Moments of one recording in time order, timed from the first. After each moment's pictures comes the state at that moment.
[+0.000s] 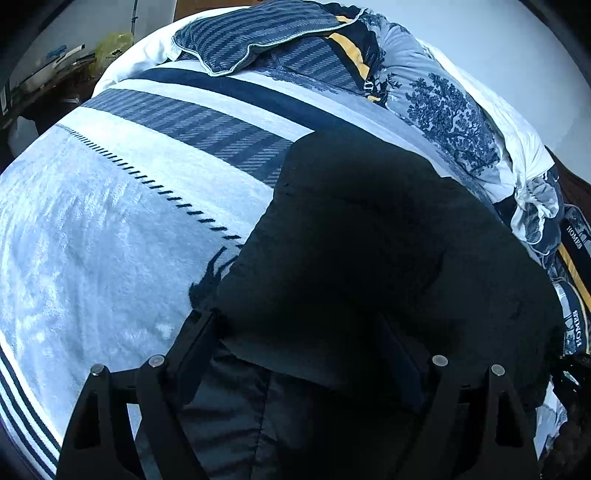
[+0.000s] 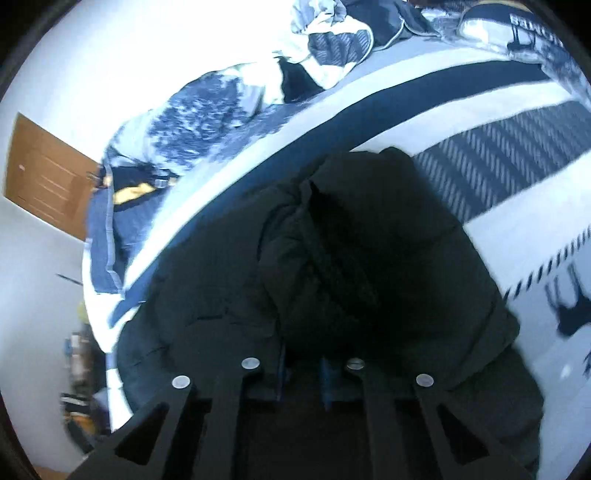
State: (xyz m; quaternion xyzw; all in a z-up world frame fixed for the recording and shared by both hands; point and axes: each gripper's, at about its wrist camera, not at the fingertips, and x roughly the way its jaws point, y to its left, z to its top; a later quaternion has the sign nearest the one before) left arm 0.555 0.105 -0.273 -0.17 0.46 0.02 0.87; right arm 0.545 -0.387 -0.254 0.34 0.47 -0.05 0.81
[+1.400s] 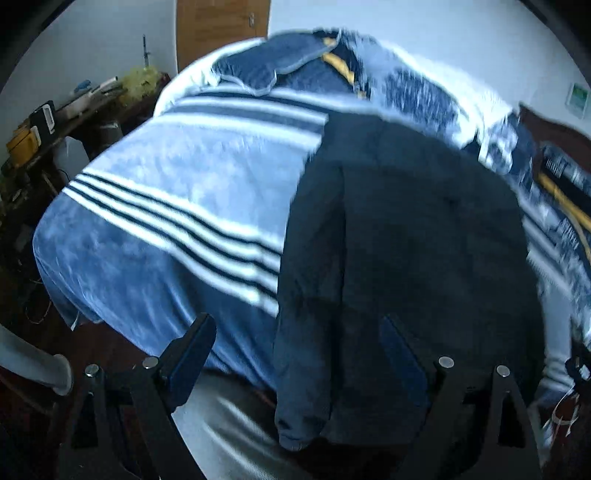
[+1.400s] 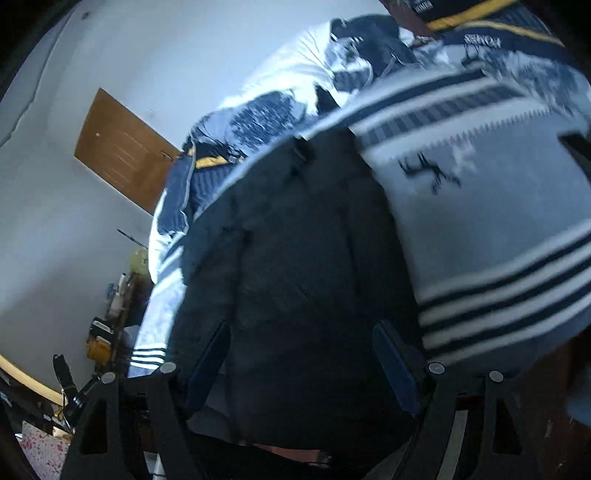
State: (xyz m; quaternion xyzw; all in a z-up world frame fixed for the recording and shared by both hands) left arm 0.251 0.129 -0.219 -0.08 0.46 0.03 0.88; right arm 0.176 -0.385 -0.235 0.32 0.40 0.04 0.86
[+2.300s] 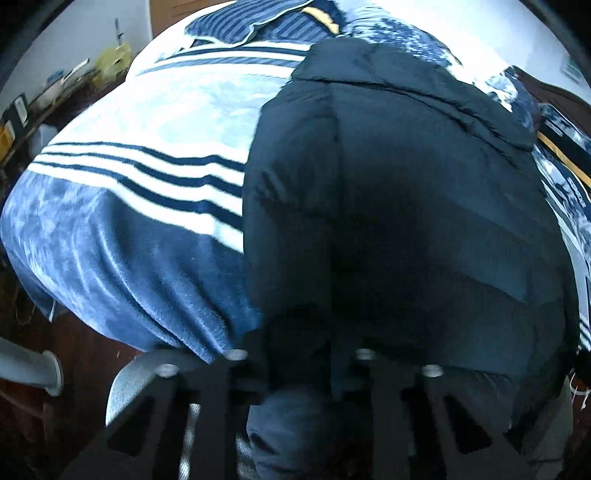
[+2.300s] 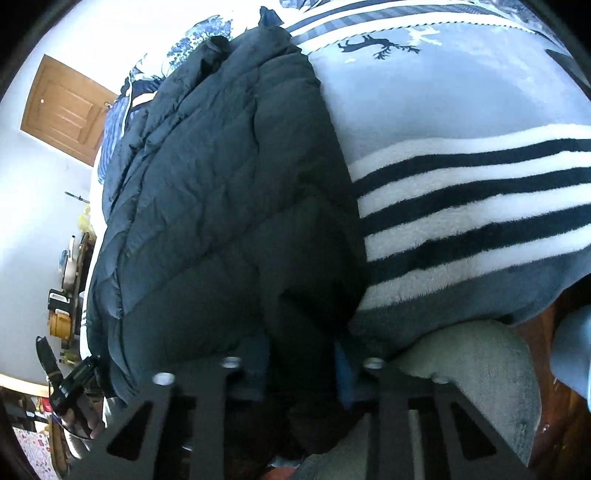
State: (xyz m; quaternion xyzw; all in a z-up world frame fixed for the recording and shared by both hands) left arm 0.263 0.105 -0.304 -0.05 0.50 -0.01 0.86; right arm 0.181 -0.384 -0.344 0.31 0.52 0.01 0.80
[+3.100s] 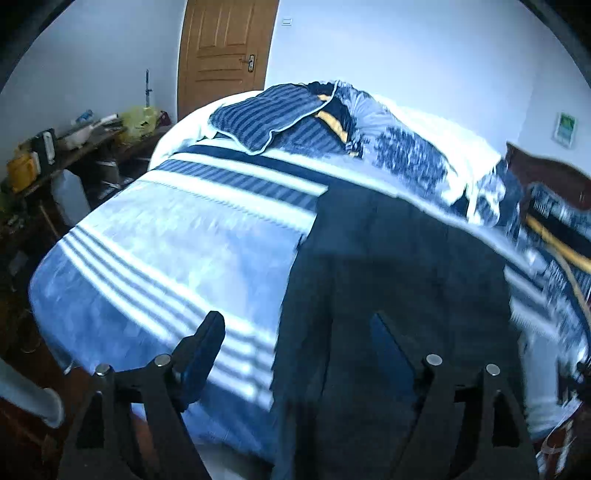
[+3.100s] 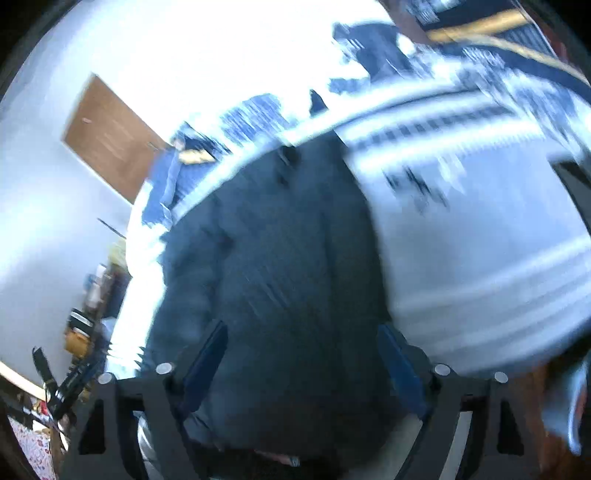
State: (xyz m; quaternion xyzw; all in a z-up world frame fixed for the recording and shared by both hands) left arm 0.299 0.143 -0.143 -0.11 0.36 0.01 0.93; right arm 0.205 -0.401 -0.186 0.28 0.39 0.04 0.88
